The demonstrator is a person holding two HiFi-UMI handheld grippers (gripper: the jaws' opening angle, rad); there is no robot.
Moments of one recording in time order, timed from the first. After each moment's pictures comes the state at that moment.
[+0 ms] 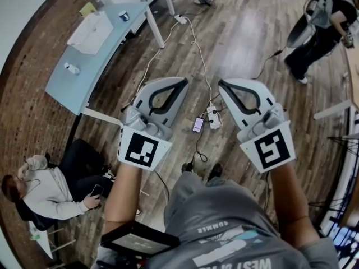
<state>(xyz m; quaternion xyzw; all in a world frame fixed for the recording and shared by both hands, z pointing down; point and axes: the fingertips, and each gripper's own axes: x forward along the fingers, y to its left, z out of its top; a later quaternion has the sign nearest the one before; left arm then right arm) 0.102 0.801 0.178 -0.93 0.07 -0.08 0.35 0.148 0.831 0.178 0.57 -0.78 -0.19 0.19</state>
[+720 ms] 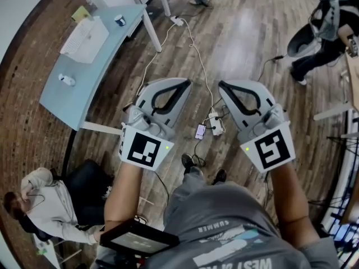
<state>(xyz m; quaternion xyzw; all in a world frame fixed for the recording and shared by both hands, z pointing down) 0.103 0.691 0.185 -0.94 0.04 -0.07 0.34 0.143 0.721 0.183 0.58 -0.77 -0.18 0.21</state>
